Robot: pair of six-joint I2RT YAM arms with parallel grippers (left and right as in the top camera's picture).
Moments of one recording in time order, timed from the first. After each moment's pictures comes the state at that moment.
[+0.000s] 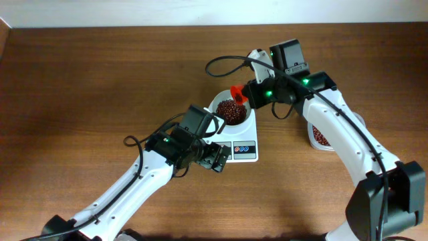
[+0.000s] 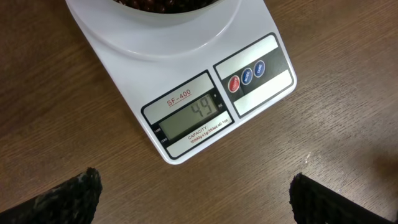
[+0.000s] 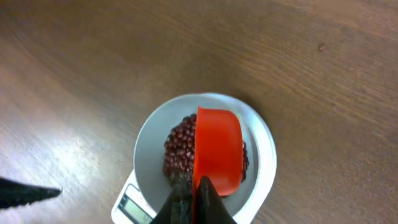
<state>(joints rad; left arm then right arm) -0.56 1.41 0.95 -0.66 0.14 -0.10 0.34 1.75 1.45 -0.66 -0.38 -0.04</state>
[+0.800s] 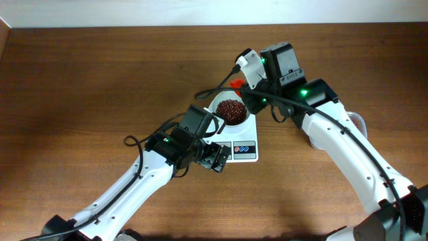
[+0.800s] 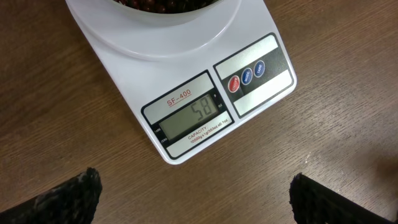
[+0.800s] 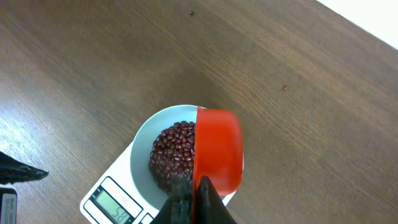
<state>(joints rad) -0.56 1.41 0.95 -0.66 0.14 -0.10 0.43 1.64 1.46 -0.68 -0.18 -0.19</state>
